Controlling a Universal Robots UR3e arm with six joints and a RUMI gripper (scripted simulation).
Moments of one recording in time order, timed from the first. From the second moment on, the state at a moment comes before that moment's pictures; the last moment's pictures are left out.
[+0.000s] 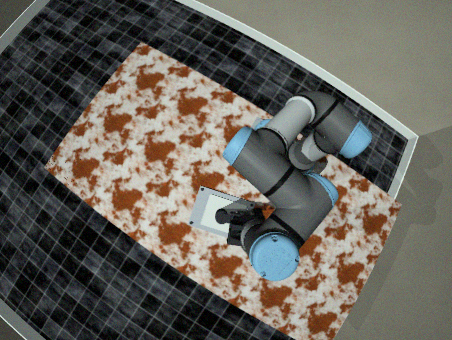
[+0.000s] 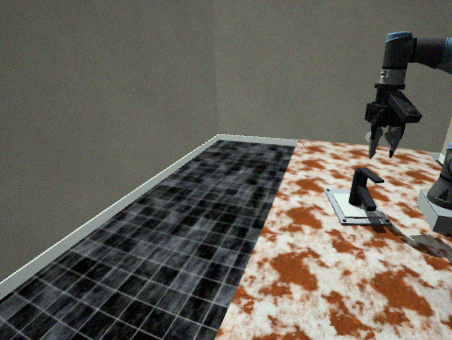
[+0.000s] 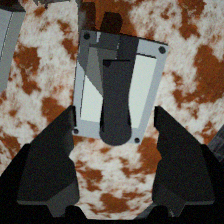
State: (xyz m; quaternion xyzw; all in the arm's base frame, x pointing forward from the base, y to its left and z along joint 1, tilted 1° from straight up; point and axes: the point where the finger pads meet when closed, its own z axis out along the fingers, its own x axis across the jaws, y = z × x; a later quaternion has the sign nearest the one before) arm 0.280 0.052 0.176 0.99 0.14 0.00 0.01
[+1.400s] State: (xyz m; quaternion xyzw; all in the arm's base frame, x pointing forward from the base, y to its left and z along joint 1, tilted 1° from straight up) arm 0.280 0.052 0.170 0.99 0.14 0.00 0.01
